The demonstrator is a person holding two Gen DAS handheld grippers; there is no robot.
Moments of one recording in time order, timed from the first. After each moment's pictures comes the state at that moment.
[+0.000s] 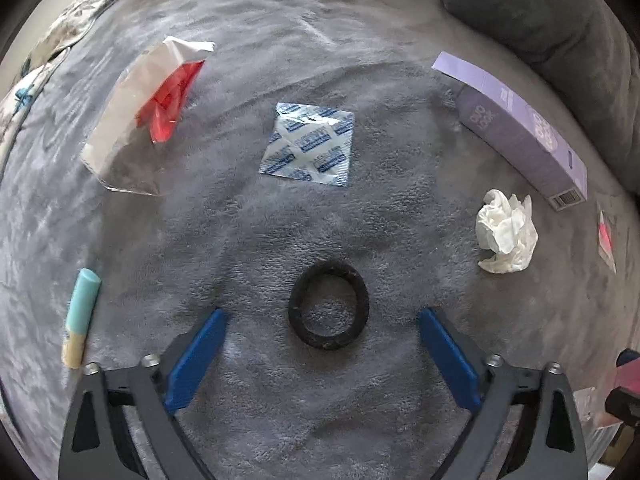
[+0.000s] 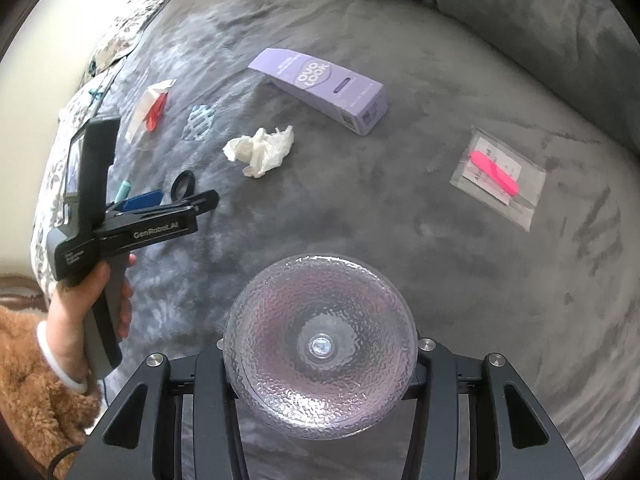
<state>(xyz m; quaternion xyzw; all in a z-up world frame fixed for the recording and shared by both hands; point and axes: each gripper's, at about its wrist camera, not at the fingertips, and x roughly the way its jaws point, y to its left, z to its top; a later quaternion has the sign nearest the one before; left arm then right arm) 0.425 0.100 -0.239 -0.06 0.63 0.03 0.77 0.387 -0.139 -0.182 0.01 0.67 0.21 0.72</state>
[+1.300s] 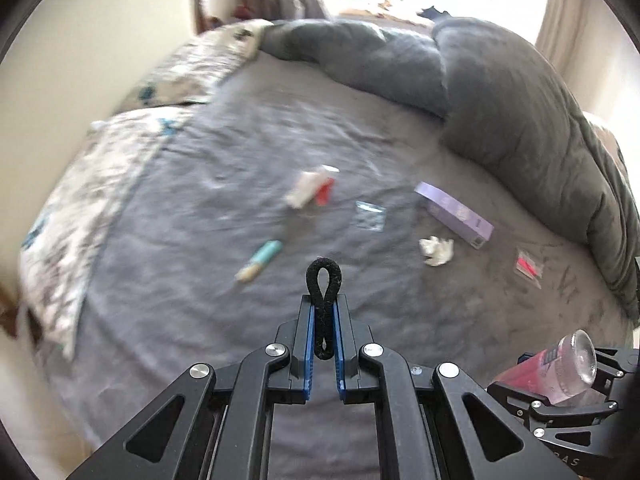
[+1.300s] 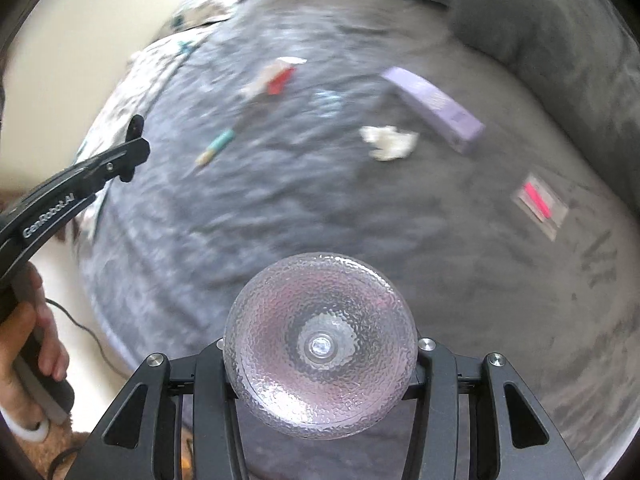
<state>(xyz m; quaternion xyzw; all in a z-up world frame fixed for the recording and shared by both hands) 0.254 0.112 -0.028 -0.07 0.49 0.15 0.86 0.298 -0.084 -0.099 -0.06 0.62 0.31 0.72</state>
